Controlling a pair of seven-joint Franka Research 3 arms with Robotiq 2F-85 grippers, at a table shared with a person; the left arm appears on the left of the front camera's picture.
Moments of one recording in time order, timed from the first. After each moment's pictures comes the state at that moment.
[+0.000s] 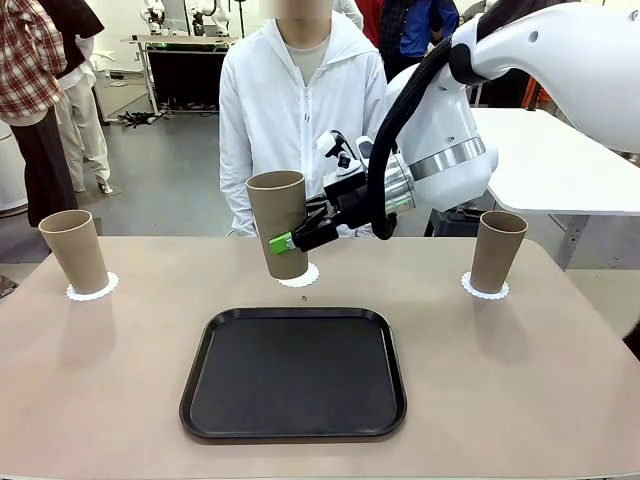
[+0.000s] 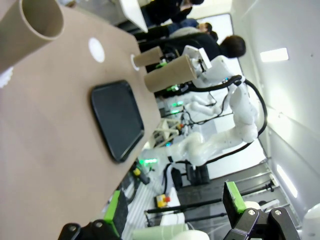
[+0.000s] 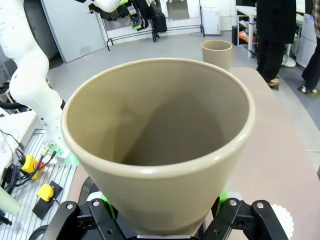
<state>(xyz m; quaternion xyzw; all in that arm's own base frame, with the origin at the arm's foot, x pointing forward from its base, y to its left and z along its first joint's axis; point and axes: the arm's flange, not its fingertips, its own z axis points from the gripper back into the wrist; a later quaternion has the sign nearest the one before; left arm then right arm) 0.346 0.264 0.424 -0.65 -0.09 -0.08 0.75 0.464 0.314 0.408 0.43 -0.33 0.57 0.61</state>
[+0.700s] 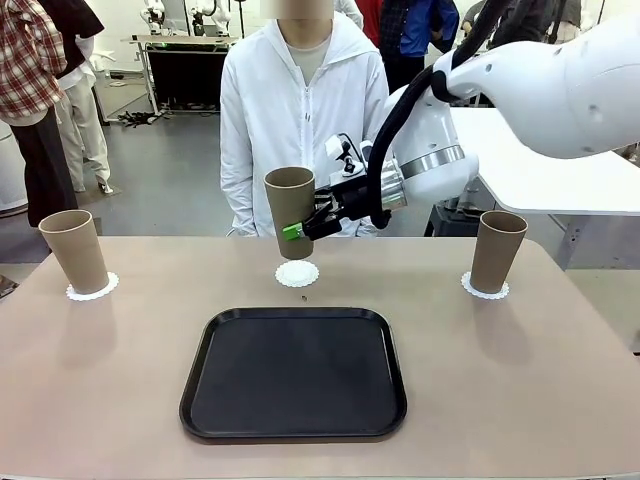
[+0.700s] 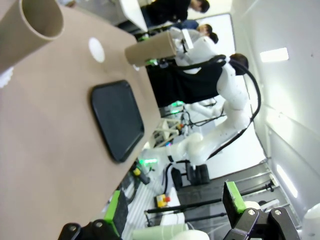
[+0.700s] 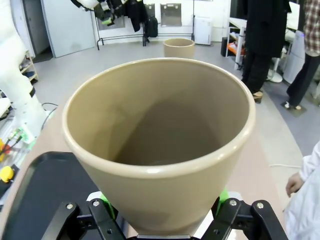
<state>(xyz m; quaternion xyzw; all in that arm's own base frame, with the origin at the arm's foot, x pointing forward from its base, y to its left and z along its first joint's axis) 0.346 0.264 0.424 -0.65 -0.09 -0.08 0.75 0.570 0.304 0.363 0.41 -0.39 0.59 0.58</state>
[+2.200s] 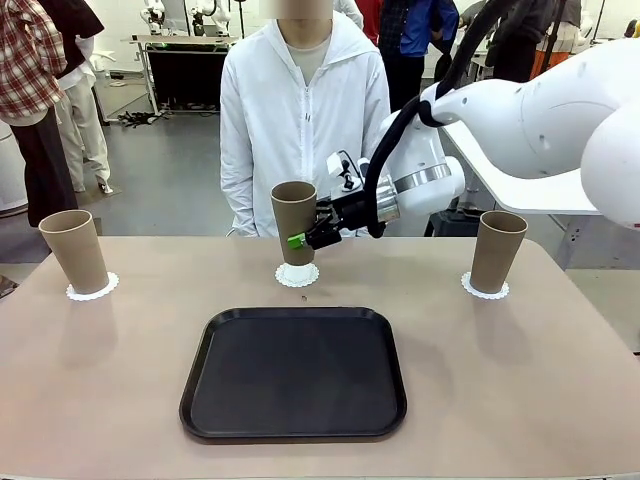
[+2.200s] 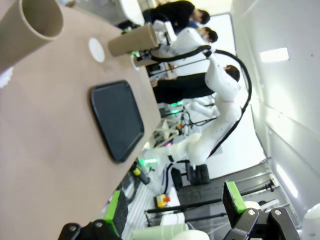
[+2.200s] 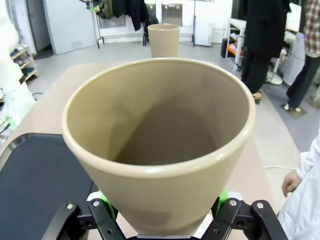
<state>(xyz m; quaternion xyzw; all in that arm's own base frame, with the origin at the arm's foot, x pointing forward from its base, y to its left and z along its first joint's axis) 0.346 0.264 0.424 -0.65 -0.09 -0.08 0.75 0.615 0.303 0.309 0.42 -0.39 0.59 0.57</state>
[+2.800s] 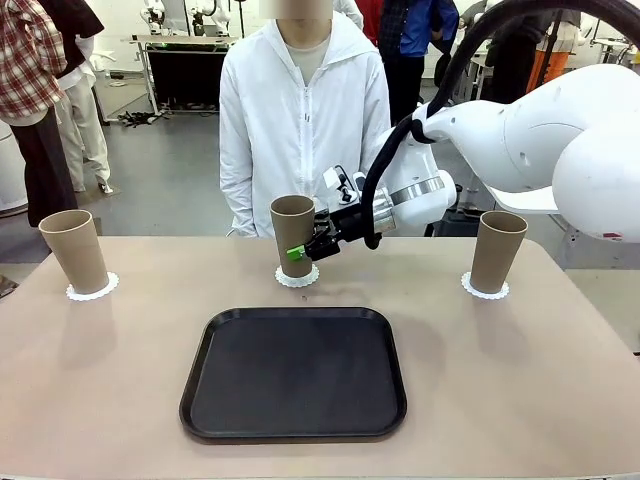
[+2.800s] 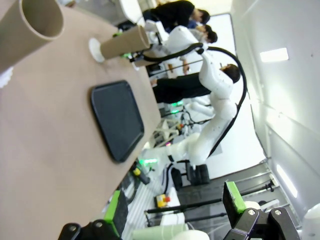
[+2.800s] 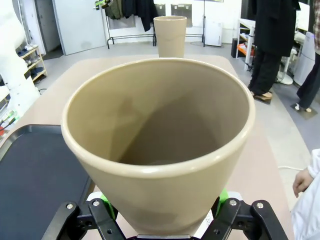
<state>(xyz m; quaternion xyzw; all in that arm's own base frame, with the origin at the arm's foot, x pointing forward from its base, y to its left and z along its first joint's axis) 0.346 0.264 0.424 -0.65 -0.09 -0.08 0.75 0.625 0.306 0.281 0.43 -0.37 0.60 0.56</state>
